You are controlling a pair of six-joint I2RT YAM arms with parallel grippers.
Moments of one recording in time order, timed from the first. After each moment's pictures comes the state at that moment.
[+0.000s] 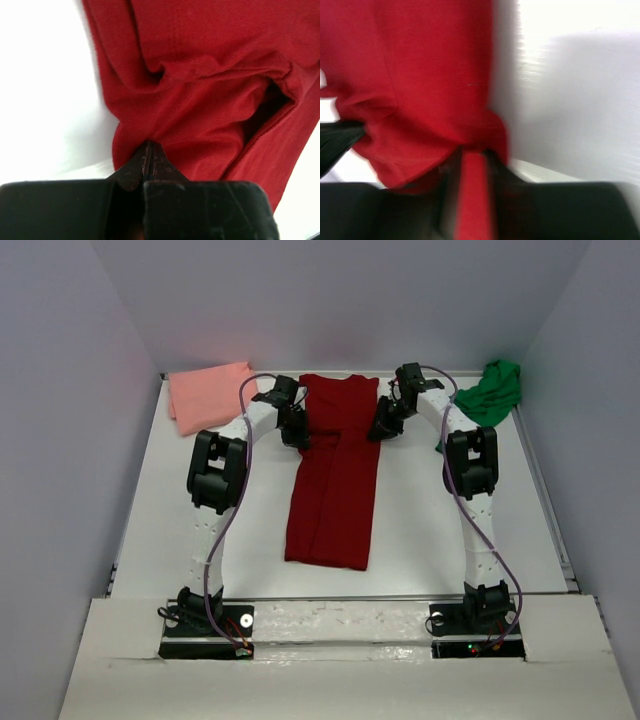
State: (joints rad) left arm -0.34 2.30 1.84 -0.60 0.27 -0.38; right arm 0.20 2.51 2.21 -0.84 -0.38 0.46
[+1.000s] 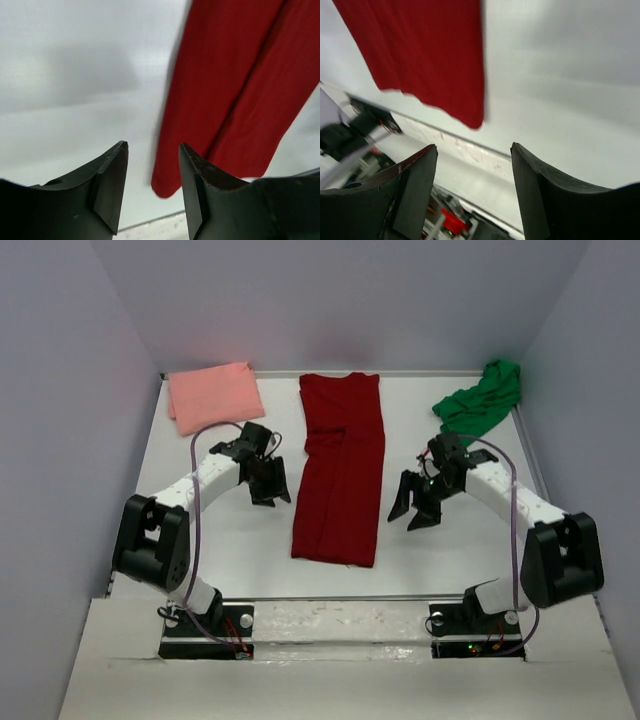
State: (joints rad) left arm -0.35 1.58 1.10 -0.66 0.20 -0.52; right arm 0.23 1.49 1.05 -0.87 -0.53 0.50
